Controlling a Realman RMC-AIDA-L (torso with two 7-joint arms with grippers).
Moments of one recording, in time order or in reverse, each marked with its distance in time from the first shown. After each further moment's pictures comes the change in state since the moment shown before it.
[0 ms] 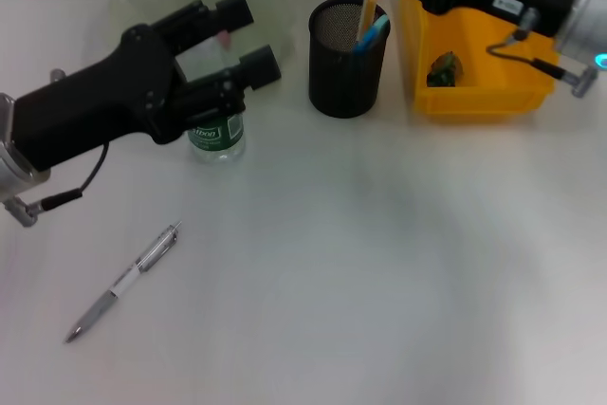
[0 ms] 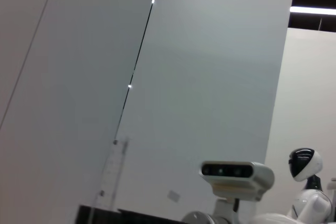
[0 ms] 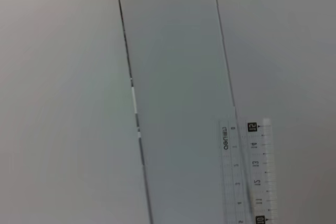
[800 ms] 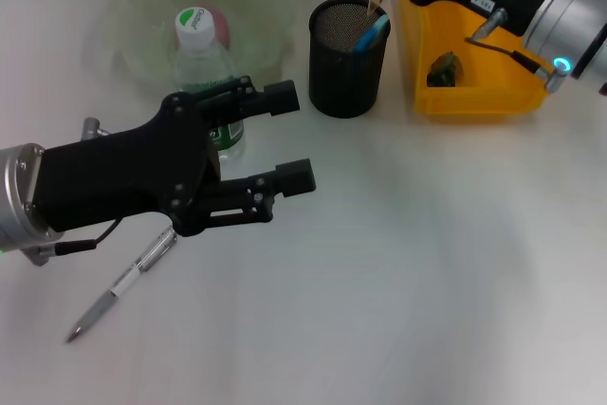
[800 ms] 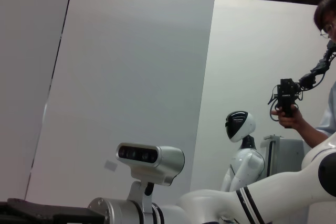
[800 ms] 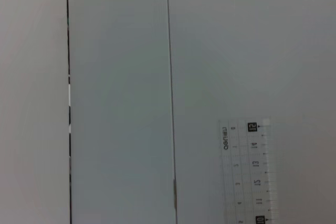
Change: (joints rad) left arm -0.019 -0.001 0.011 -0.023 0.128 0.130 0.091; right arm 0.082 0.002 -0.030 0.250 0.213 0.159 -0.383
